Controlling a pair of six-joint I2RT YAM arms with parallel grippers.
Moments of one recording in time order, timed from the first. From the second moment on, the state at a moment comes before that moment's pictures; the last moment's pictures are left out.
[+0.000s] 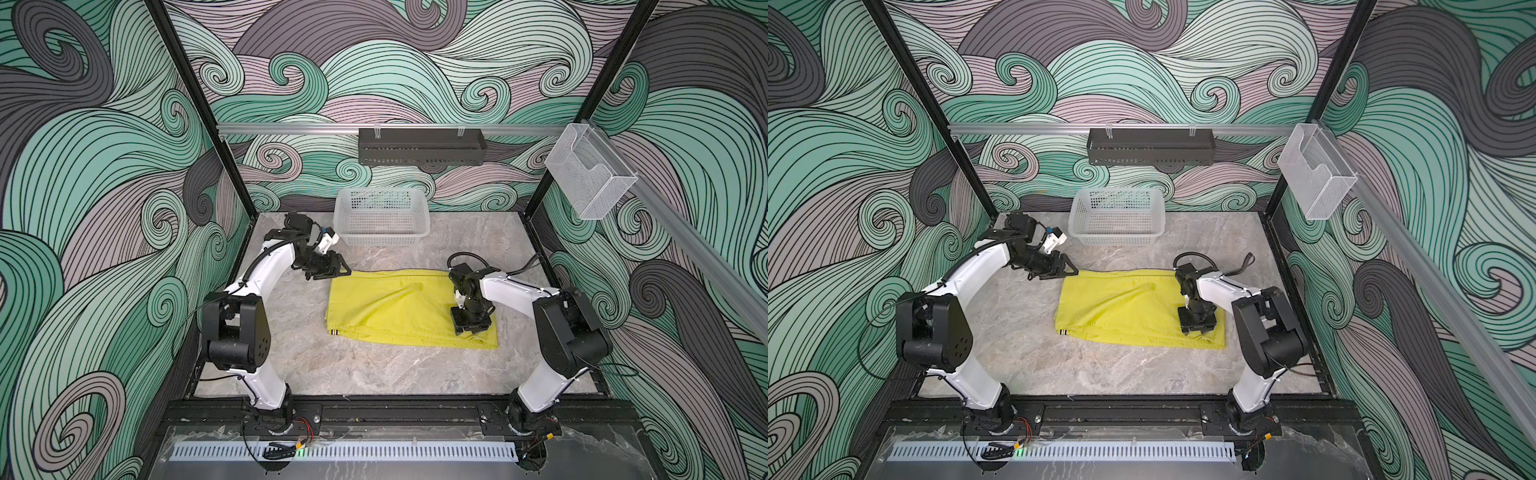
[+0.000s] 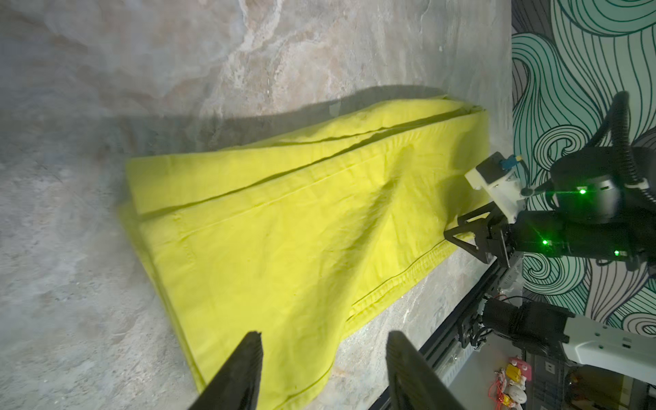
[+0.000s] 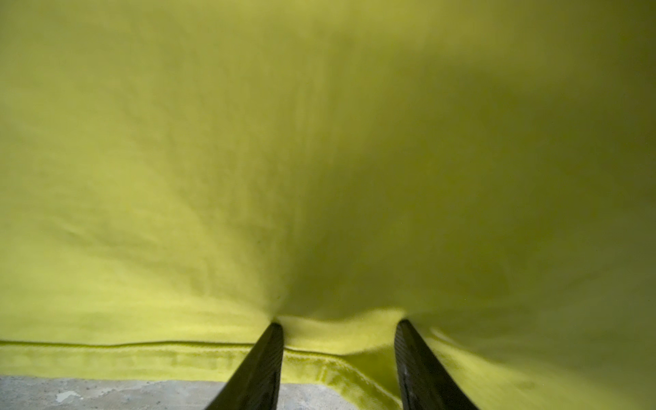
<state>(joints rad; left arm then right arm) -0.10 1.70 1.41 -0.98 0.61 0.01 0.38 1.72 0.98 -0.95 -0.03 0.24</state>
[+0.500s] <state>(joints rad) -0.21 1.56 1.31 -0.95 0.73 -0.01 0.38 1.61 1.05 -1.01 -0.02 0.18</state>
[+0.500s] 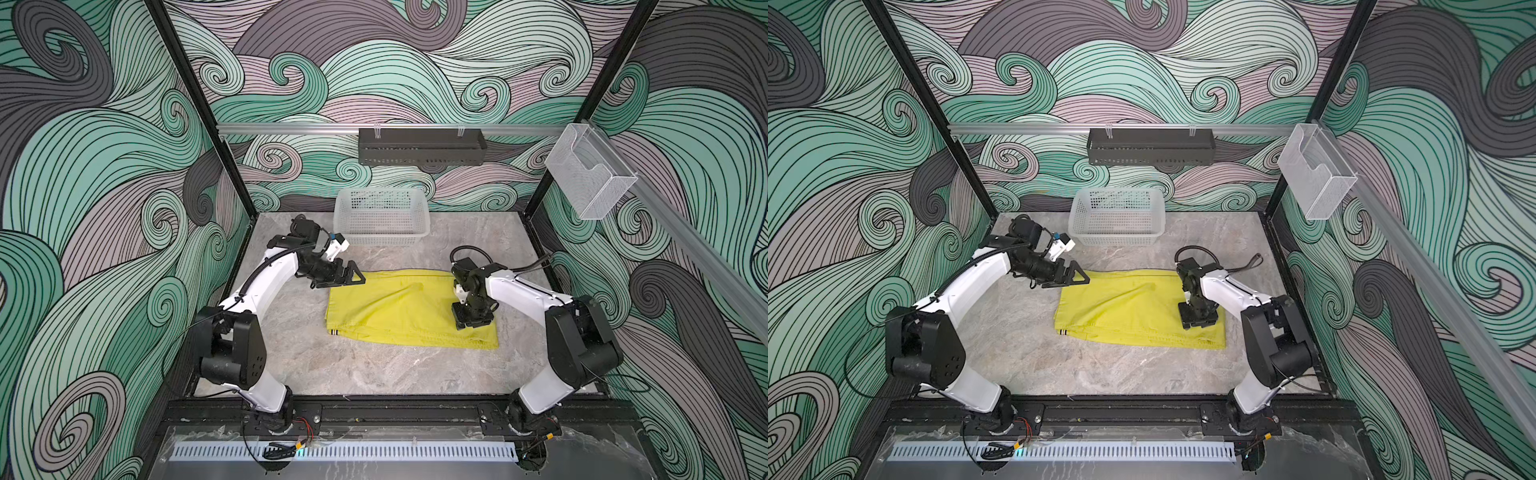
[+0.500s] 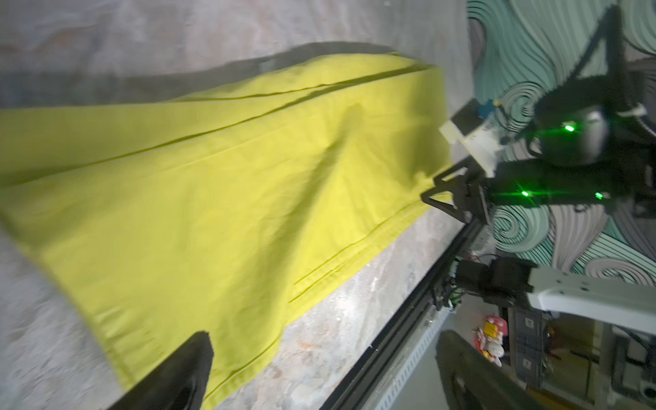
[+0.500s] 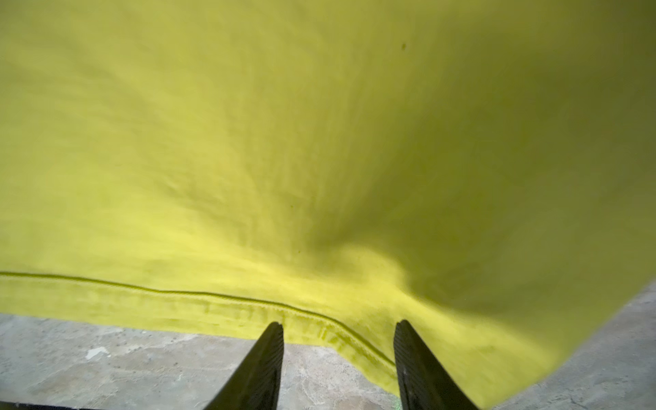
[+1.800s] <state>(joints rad) -0.26 1.75 1.06 -0.61 0.47 -0.42 0.64 1.21 0.44 -0.32 -0.44 0.73</state>
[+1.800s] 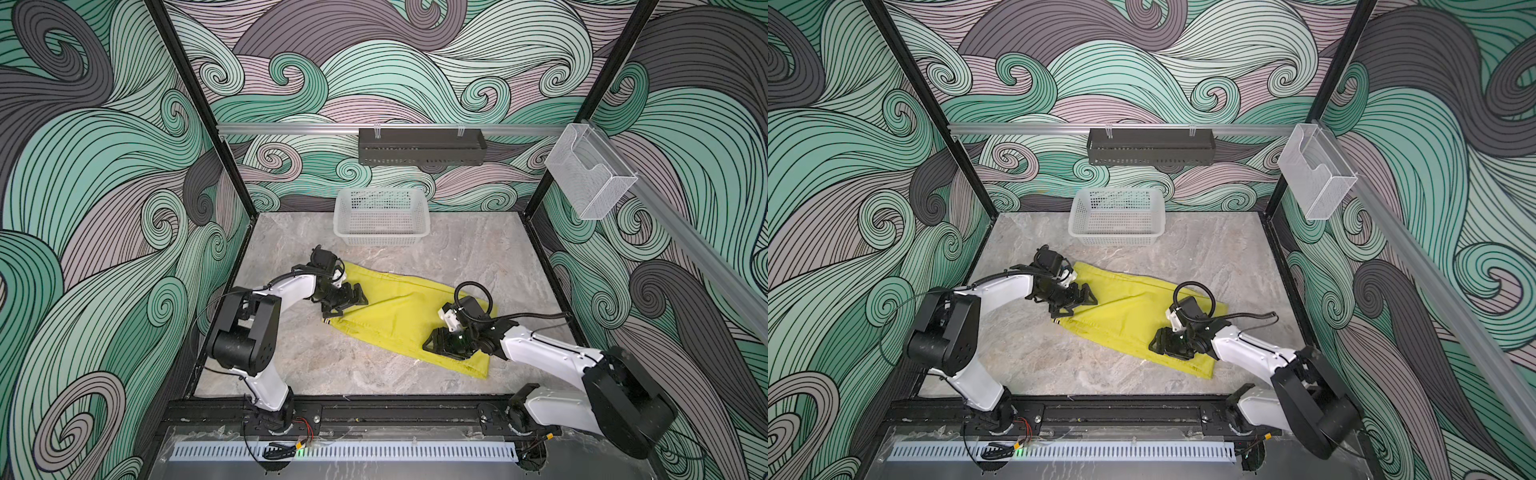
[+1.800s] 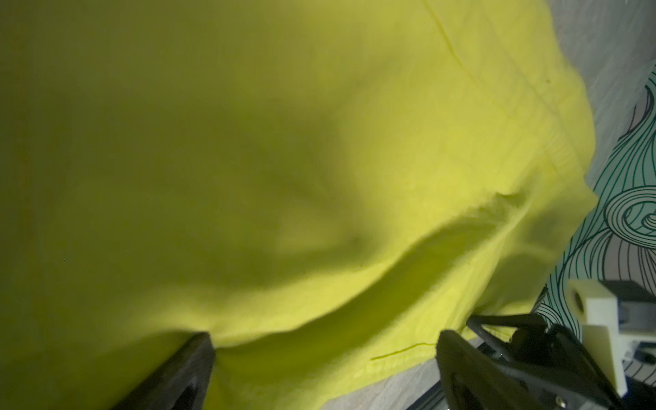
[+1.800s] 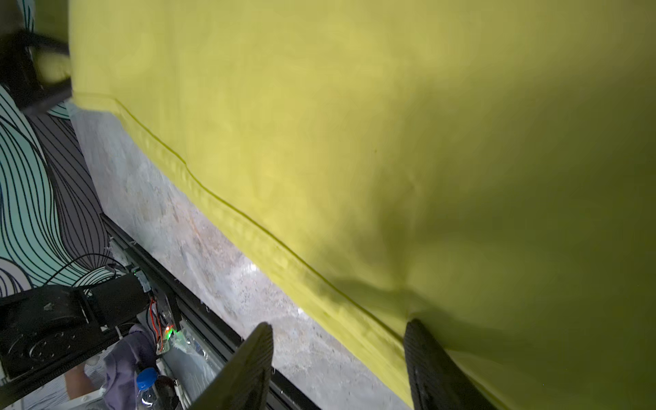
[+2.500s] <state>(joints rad) -0.25 2.19 1.69 -0.80 0.46 -0.05 1.18 1.60 0.78 -0.30 -0.47 0.62</state>
